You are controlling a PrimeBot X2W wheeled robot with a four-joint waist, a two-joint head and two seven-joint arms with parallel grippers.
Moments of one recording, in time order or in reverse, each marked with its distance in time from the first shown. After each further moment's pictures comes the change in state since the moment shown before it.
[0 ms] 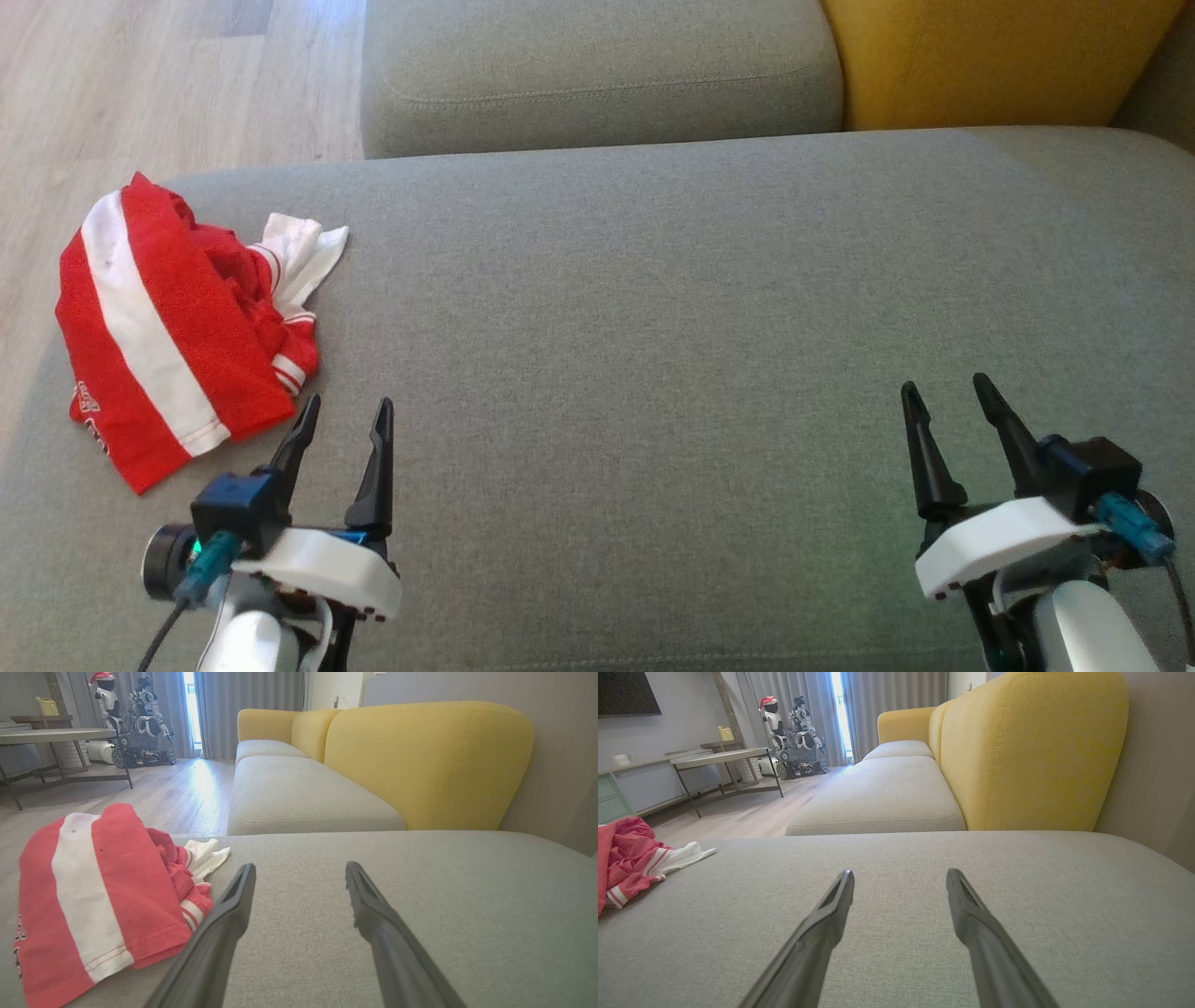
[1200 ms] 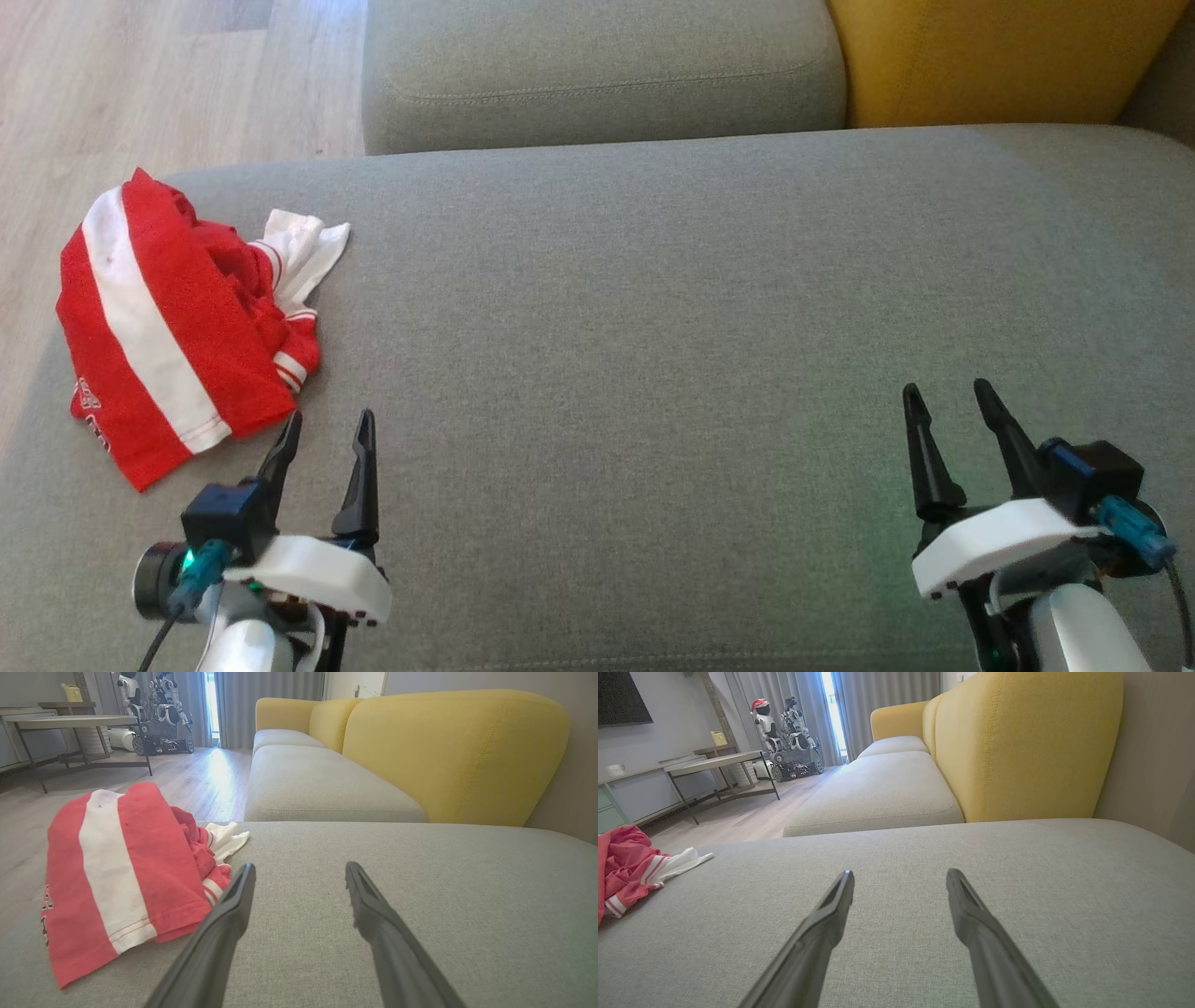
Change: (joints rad) left arm 0.000 -0.025 0.051 0.059 0.029 0.006 -0.019; right arm 0.000 0.032 -0.026 0.013 0.002 0.000 0.003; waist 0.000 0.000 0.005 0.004
